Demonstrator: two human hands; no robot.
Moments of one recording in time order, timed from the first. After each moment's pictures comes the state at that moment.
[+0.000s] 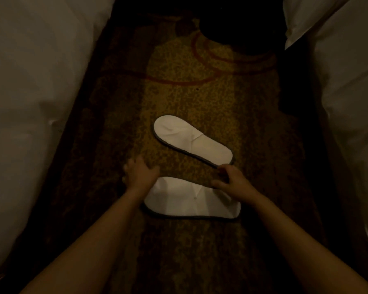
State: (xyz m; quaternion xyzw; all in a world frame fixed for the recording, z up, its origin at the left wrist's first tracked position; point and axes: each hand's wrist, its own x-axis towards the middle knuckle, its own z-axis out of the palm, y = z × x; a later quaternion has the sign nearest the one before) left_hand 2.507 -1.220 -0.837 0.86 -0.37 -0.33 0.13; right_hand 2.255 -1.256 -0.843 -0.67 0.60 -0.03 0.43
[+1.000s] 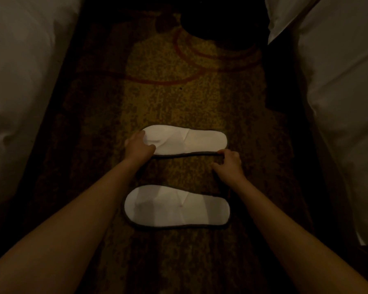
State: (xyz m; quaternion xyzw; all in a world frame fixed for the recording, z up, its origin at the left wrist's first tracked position) left_hand 2.497 -1.307 -0.831 0.79 -0.46 -0.37 0.15; right_hand 2.256 -1.298 -0.843 -0.58 0.71 -0.11 0.40
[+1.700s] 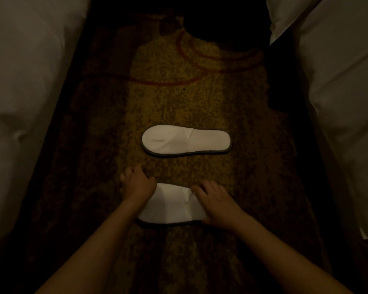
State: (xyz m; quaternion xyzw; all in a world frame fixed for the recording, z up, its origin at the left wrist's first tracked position) left_hand 2.481 -1.222 -0.824 0.85 -0.40 -0.35 0.05; right_hand 2.270 -1.217 -0.846 -0.87 0.42 0.15 0.21
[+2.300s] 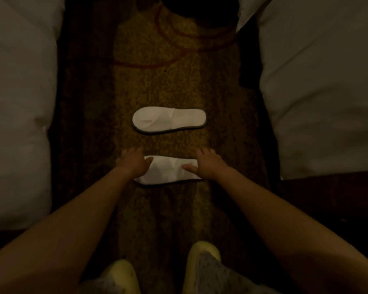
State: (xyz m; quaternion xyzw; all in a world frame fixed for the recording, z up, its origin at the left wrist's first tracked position) left_hand 2.483 -1.213 -0.742 0.71 -0.58 -0.36 -0.18; right_hand 2.260 -1.221 -0.724 -0.70 0.57 0.22 0.36
